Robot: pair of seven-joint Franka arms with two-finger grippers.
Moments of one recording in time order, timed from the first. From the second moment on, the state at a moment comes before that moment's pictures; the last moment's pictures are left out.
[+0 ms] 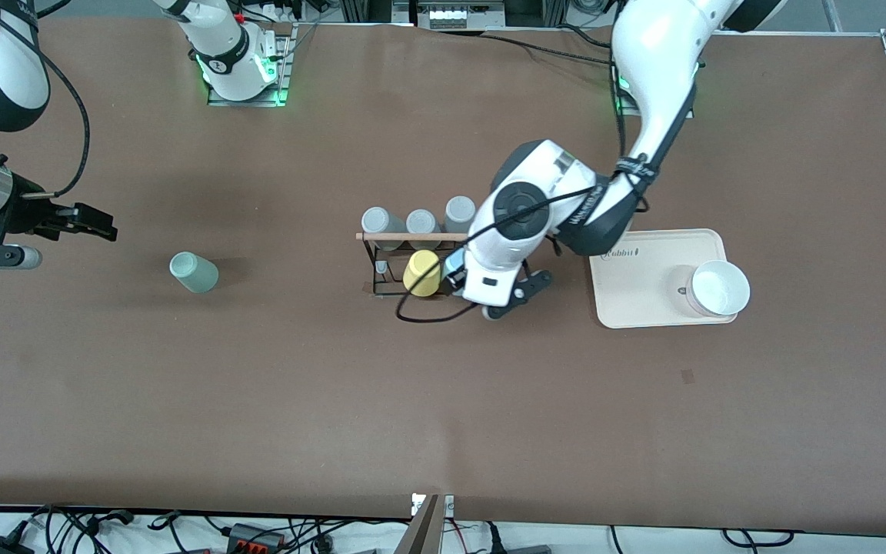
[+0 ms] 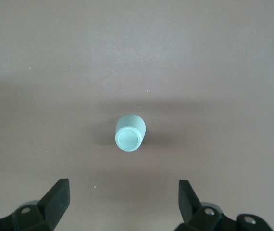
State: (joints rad) left arm -0.44 0.69 -0.22 -1.30 -0.03 1.96 -1.24; right arm -0.05 0.11 0.00 -1.75 0.00 1.79 -0.05
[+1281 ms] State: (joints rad) left arm 0.01 0.26 -0.19 -1.42 0.04 1.63 -0.41; right arm -0.02 0.32 0.01 -2.04 0.00 2.21 0.01
